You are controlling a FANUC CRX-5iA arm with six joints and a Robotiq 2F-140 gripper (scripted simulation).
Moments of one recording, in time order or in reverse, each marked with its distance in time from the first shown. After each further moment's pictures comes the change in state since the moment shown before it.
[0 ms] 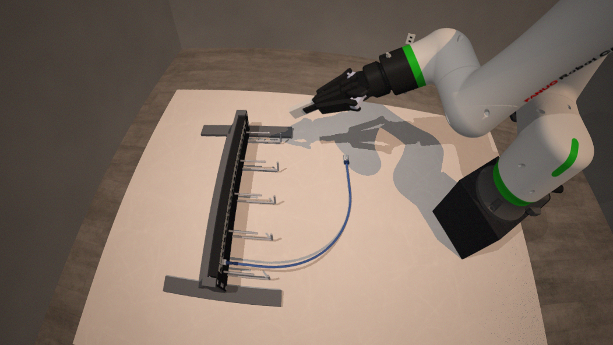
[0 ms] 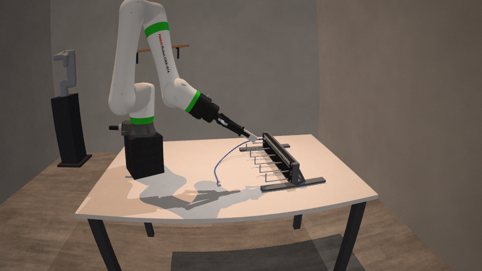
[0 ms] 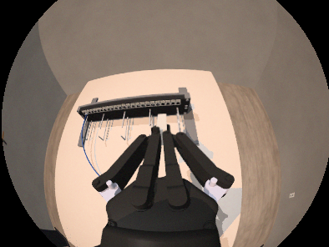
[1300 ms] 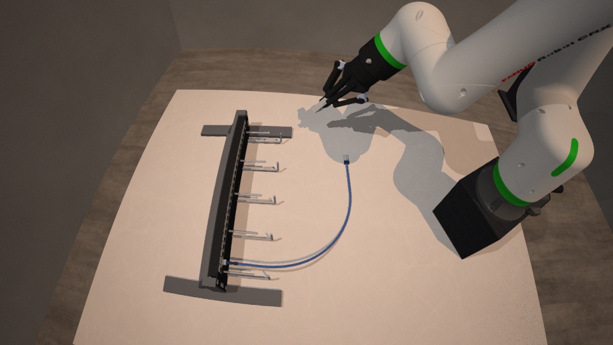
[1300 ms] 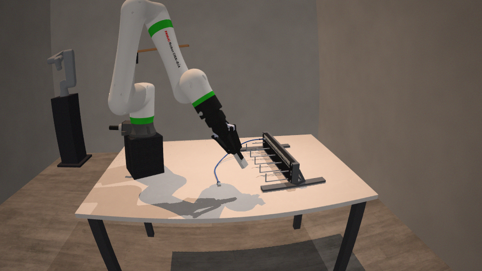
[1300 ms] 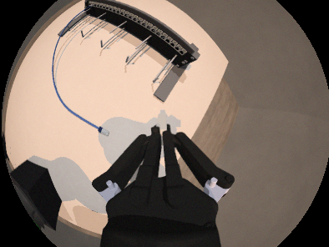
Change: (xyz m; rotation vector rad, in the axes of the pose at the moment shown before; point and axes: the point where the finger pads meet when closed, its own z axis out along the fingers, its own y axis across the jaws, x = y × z) arm -0.082 0.088 -0.004 -0.004 -0.501 -0.799
